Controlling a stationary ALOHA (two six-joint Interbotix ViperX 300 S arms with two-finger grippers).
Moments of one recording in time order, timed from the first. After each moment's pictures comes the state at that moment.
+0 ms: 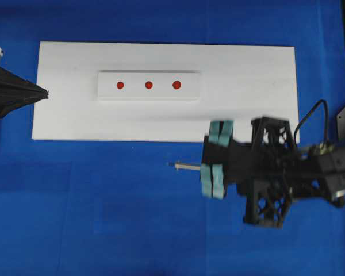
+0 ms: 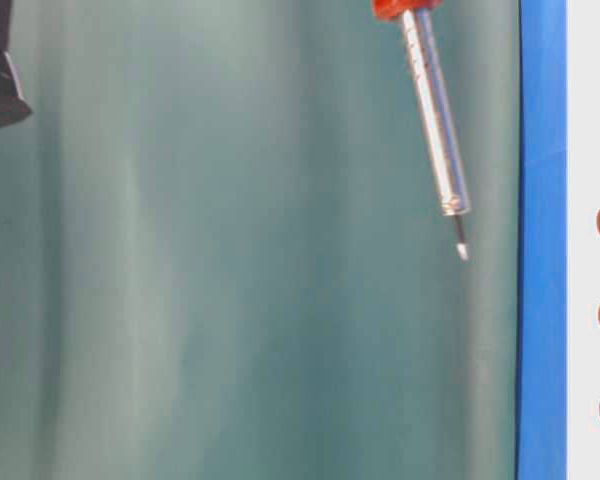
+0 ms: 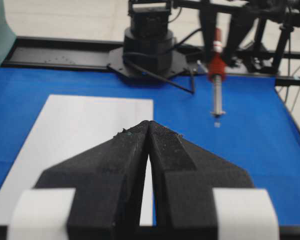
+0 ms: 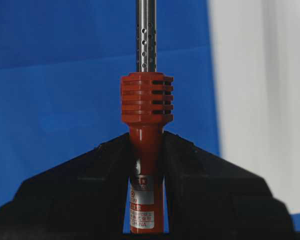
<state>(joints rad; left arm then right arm) 0.00 -1.00 1.21 0.00 -0.28 -0.04 0.38 -0.14 0.28 -0.18 1.13 0.71</state>
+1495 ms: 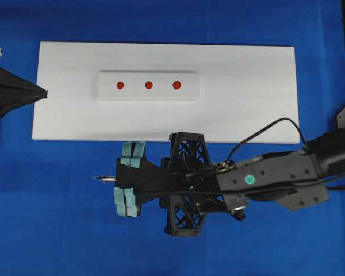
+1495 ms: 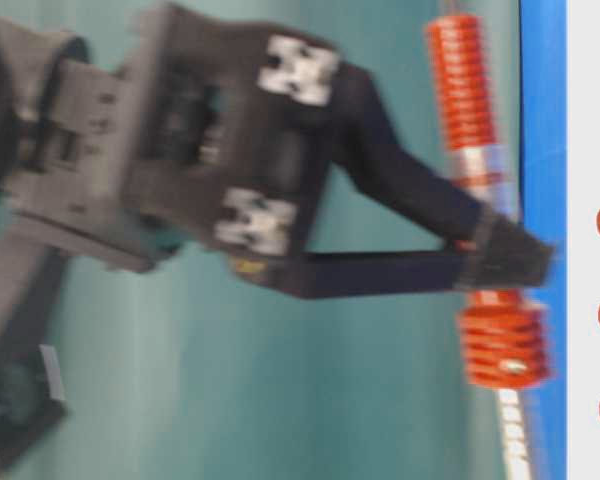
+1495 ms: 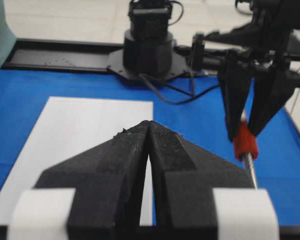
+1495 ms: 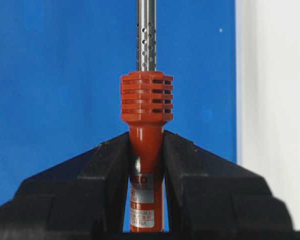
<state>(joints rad) 0.00 -1.01 1.21 0.00 -0.28 -0.04 0.31 0.21 0.01 -0.22 0.93 0.61</state>
